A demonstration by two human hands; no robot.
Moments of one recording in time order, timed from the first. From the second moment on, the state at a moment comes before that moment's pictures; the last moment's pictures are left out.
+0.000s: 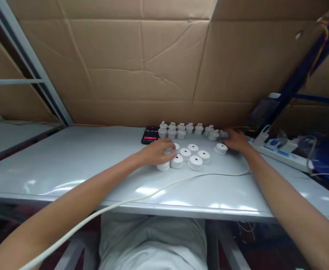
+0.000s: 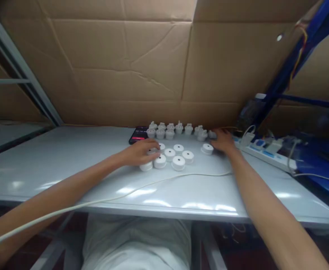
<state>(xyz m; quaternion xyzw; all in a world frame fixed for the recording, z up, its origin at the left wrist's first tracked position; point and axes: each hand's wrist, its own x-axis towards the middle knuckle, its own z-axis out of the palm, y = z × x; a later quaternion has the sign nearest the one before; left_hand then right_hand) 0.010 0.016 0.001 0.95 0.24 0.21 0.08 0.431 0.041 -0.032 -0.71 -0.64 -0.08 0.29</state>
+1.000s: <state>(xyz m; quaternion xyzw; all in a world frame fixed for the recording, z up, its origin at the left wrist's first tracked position) 0.024 -0.002 0.006 0.90 0.29 0.31 0.11 0.279 -0.006 0.009 -0.50 -0.72 0.24 0.42</state>
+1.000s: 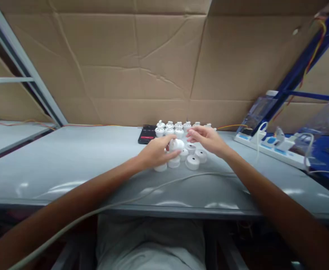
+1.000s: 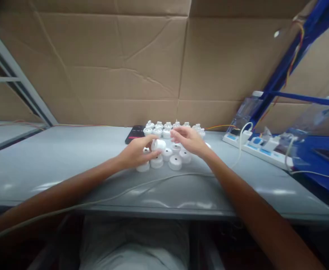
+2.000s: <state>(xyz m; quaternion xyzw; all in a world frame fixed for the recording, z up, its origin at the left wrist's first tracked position) 0.030 0.003 0.004 0.74 0.26 0.41 0.46 0.253 -0.025 0.008 -0.39 -0.82 -0.06 0.42</state>
